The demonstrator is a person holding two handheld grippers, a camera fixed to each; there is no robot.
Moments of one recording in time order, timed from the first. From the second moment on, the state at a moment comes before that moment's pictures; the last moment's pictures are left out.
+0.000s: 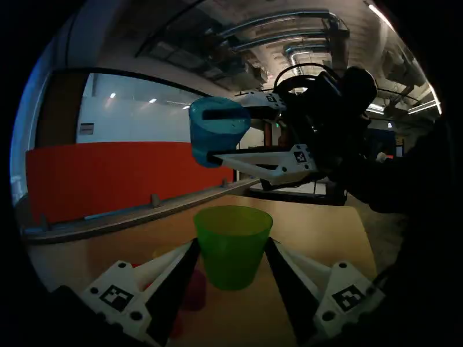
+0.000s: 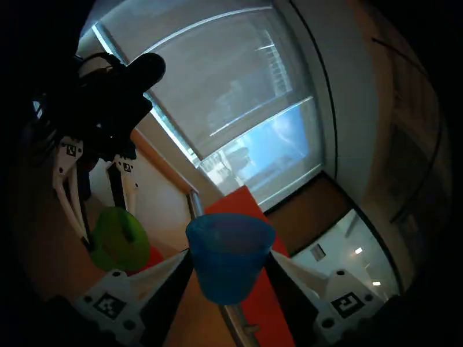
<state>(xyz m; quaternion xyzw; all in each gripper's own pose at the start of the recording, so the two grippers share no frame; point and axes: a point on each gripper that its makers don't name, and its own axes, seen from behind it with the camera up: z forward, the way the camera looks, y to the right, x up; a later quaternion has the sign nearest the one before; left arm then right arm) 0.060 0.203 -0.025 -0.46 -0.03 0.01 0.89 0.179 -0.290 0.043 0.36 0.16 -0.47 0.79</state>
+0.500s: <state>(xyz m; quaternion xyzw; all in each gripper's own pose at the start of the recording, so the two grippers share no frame) 0.062 0.204 -0.024 -0.46 -0.02 0.01 0.89 0.182 -0.293 0.042 0.34 0.17 -0.51 0.77</state>
